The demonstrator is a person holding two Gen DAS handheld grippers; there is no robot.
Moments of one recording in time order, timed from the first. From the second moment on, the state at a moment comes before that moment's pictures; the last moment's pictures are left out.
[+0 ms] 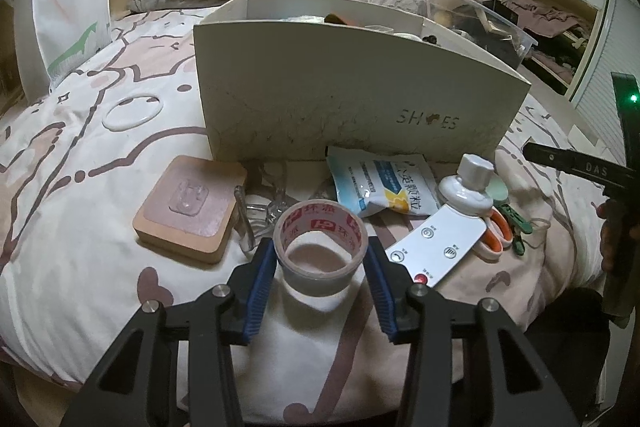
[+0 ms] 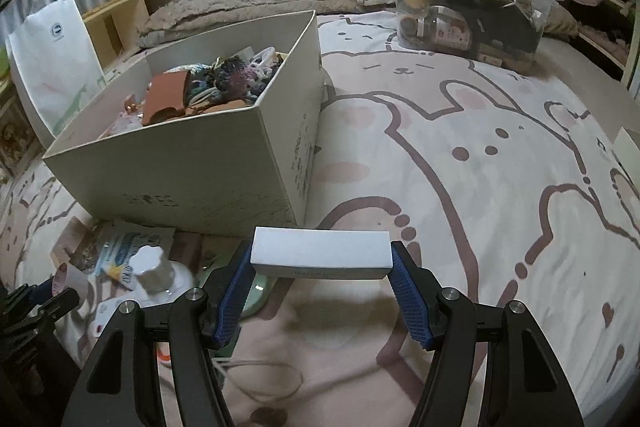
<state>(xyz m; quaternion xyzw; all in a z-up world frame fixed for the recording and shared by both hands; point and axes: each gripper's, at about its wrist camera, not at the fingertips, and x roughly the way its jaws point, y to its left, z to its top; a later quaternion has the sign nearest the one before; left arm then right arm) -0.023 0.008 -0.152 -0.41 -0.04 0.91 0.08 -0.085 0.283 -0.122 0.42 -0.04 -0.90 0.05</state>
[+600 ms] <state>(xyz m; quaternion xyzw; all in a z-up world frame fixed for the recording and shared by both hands) -0.010 0.000 -0.129 -0.38 -0.04 0.92 0.08 -0.046 0.257 -0.111 0.41 -0.06 -0.90 0.10</state>
